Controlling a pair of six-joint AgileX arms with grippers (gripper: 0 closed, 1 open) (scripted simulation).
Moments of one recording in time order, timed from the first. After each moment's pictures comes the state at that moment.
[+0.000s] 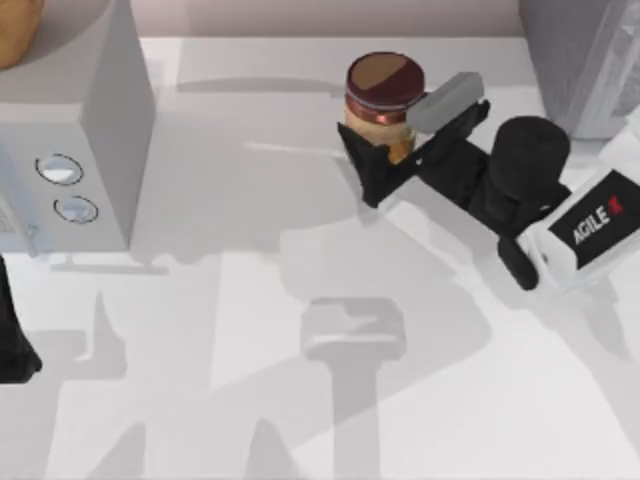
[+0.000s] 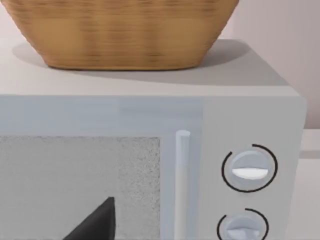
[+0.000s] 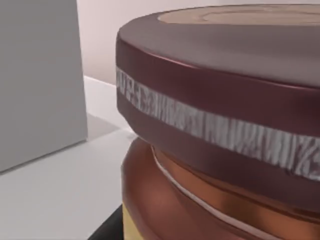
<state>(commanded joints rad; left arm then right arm) 0.00 0.00 0.00 0.00 0.00 0.00 0.38 2.42 1.16 1.27 -0.36 0.01</state>
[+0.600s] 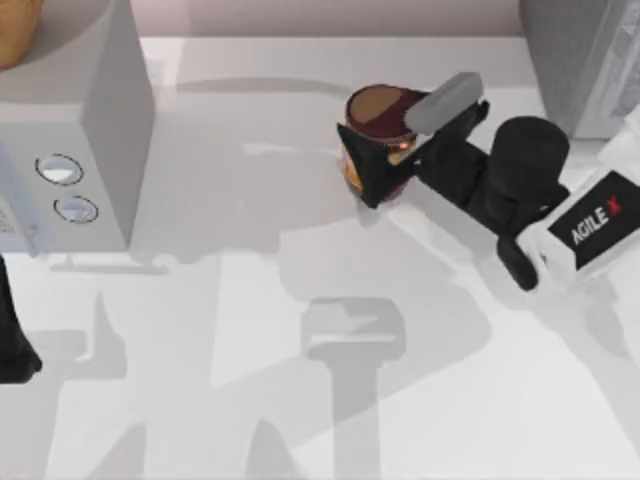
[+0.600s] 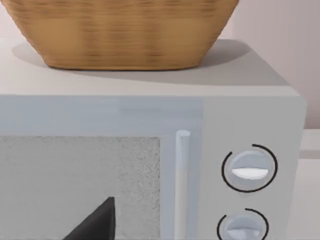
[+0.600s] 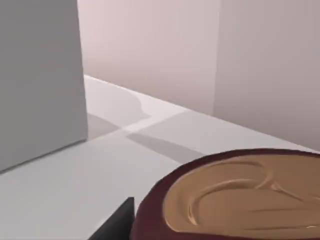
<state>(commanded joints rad) 0.00 0.00 0.00 0.00 0.00 0.00 0.38 2.42 1.16 1.27 -0.36 0.01</state>
